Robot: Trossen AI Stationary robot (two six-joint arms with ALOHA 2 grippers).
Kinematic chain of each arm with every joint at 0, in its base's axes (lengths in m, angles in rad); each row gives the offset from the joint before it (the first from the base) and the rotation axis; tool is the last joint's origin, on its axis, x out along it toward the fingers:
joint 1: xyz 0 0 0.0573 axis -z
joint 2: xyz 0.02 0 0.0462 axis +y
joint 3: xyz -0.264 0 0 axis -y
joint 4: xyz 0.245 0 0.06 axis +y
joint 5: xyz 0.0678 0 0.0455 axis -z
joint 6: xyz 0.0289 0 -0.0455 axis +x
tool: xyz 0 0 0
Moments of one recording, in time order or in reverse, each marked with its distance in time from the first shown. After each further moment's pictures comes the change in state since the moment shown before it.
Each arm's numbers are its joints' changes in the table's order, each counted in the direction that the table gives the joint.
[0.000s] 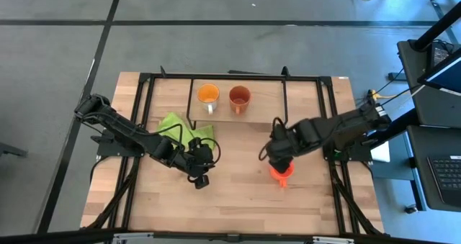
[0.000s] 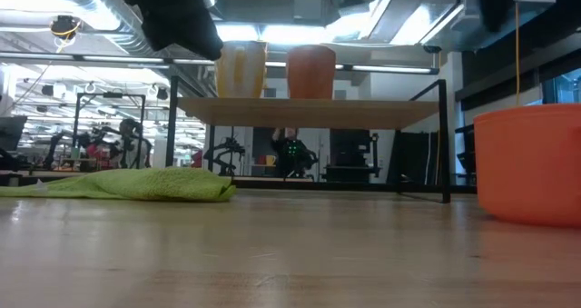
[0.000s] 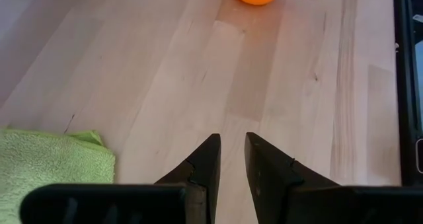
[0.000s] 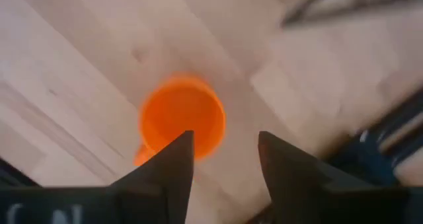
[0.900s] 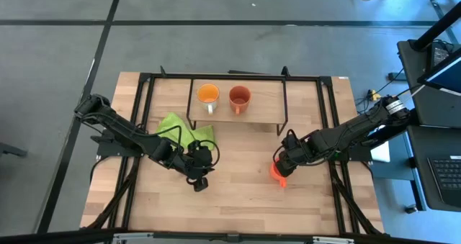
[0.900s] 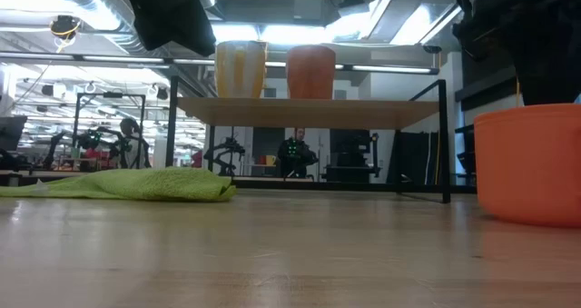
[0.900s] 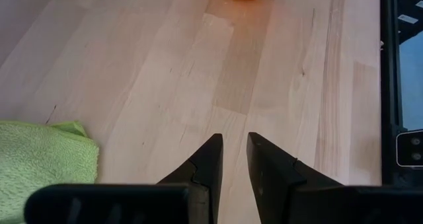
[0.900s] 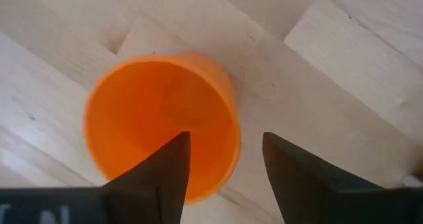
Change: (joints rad) left arm 0.020 0.000 0.000 -0.006 0.027 -0.047; right arm -0.065 -0.259 -0.659 -0.552 -0.072 0.323
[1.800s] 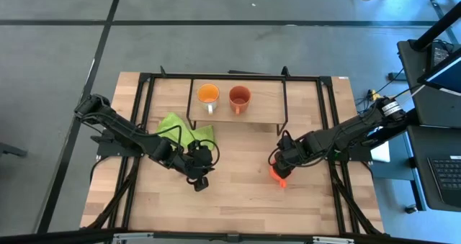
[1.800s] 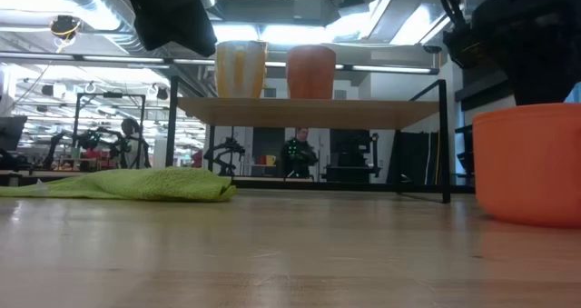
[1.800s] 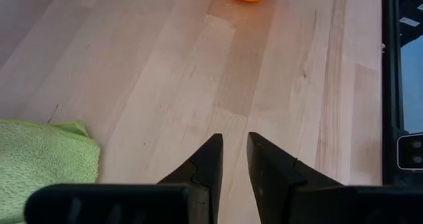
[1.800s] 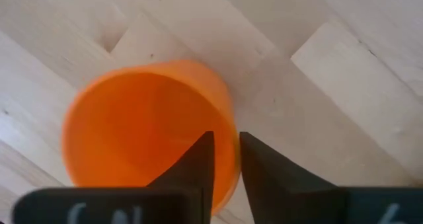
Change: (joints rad) left arm -0.002 0.000 0.000 0.000 -0.005 -0.009; right arm 0.021 0.059 0.000 -0.032 0.010 -0.129
